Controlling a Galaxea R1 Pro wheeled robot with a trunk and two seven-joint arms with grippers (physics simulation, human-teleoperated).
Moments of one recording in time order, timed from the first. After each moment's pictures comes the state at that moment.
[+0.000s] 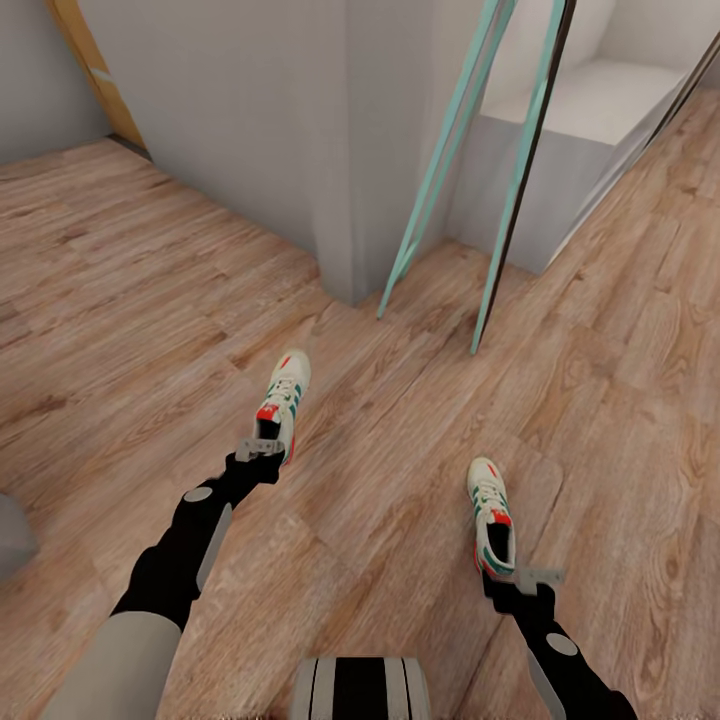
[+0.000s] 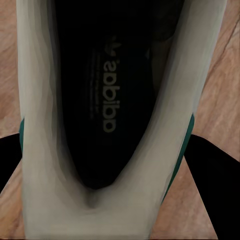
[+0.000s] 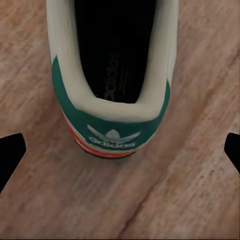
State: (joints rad) left arm -0.63 -0.03 0.05 -1.04 -0.06 0.29 -0.21; right arm -0.44 -0.05 -0.17 -0.54 0.08 -0.17 0.00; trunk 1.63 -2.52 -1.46
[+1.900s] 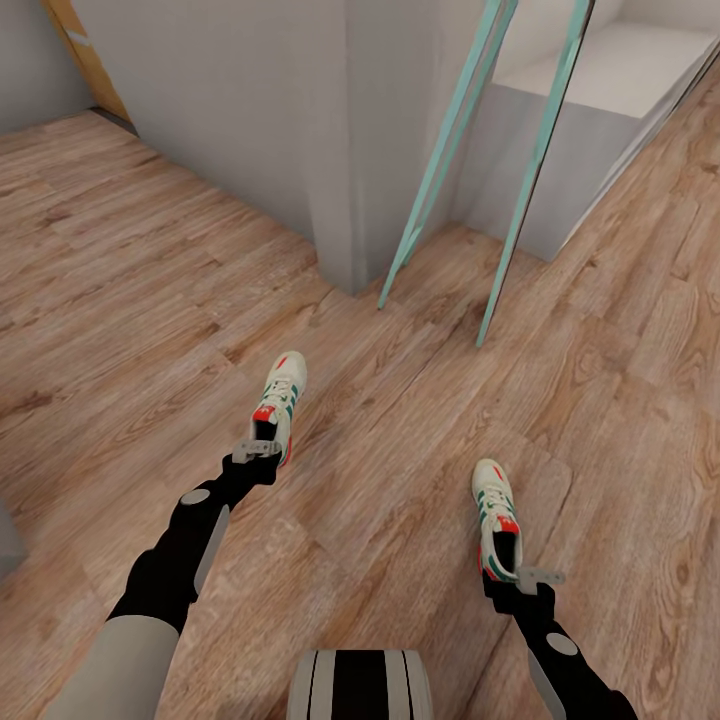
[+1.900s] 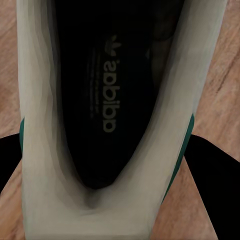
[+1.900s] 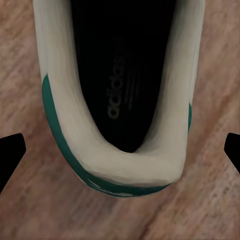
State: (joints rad) left arm -0.62 -0.03 0.05 -1.05 -0.06 0.28 -0.21; right arm -0.44 -0.05 -0.17 -0.54 0.07 -0.17 0.00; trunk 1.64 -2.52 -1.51
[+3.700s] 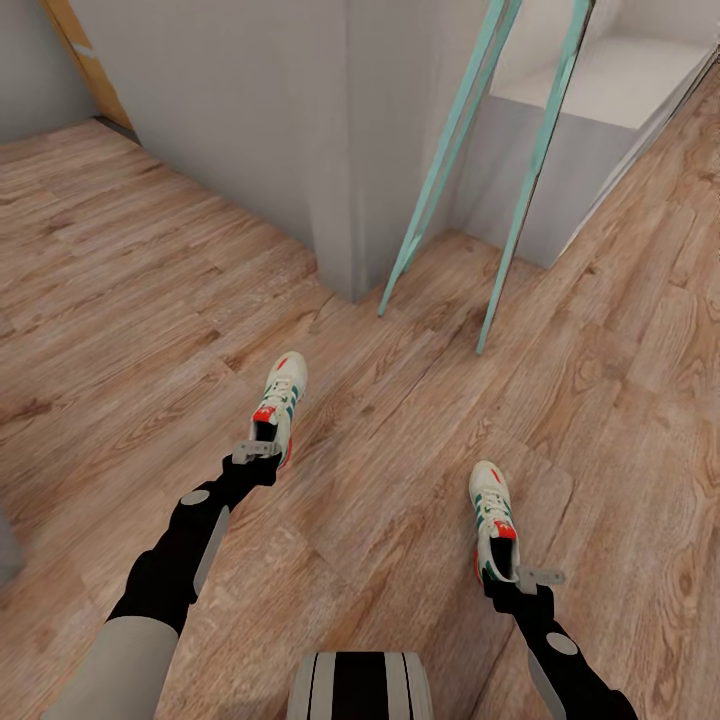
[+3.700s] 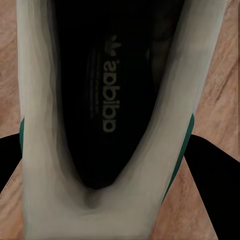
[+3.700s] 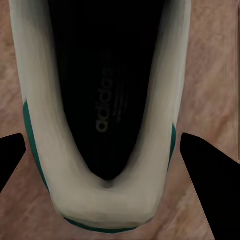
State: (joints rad) left arm -0.62 -0.03 0.05 -1.05 -0.06 0.28 -0.21; right arm -0.44 -0.05 -0.17 -0.54 0.08 -0.17 0.00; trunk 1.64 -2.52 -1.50
